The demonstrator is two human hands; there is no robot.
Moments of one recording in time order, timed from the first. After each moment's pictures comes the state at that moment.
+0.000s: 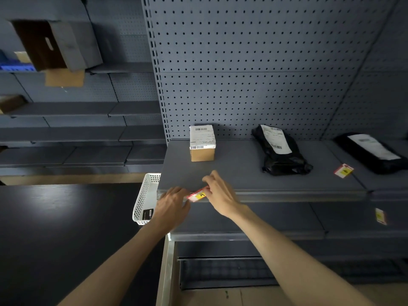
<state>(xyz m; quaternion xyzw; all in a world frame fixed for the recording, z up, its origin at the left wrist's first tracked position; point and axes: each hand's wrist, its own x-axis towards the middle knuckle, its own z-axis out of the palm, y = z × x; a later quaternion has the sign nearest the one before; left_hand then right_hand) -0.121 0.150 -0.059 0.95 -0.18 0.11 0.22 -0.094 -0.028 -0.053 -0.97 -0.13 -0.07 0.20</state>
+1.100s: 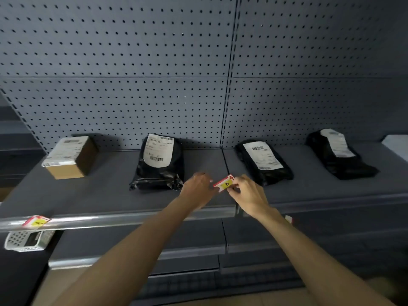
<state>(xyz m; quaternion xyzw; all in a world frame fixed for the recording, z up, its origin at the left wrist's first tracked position) -0.052 -0.352 -0.035 0.95 -0.20 -0.02 0.23 -0.097 -0.523 -0.042 -0.98 0.00 -0.10 0.19</state>
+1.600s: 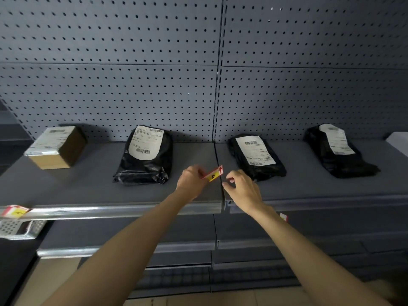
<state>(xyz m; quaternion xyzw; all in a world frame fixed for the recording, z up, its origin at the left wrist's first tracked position) -0.037 -0.385 -0.059 0.92 -0.04 -0.02 0.39 -0.090 -0.554 -0.060 -0.96 -0.01 -0.11 0.26</state>
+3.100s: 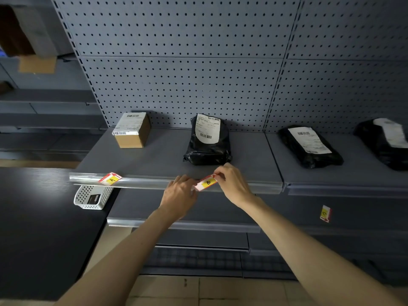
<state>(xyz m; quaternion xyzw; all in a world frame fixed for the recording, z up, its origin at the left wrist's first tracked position) -0.146 -0.158 -0.072 0.96 -0.16 0.12 0.20 -0.117 -0.343 -0.059 -0.94 -0.11 -0.09 0.32</state>
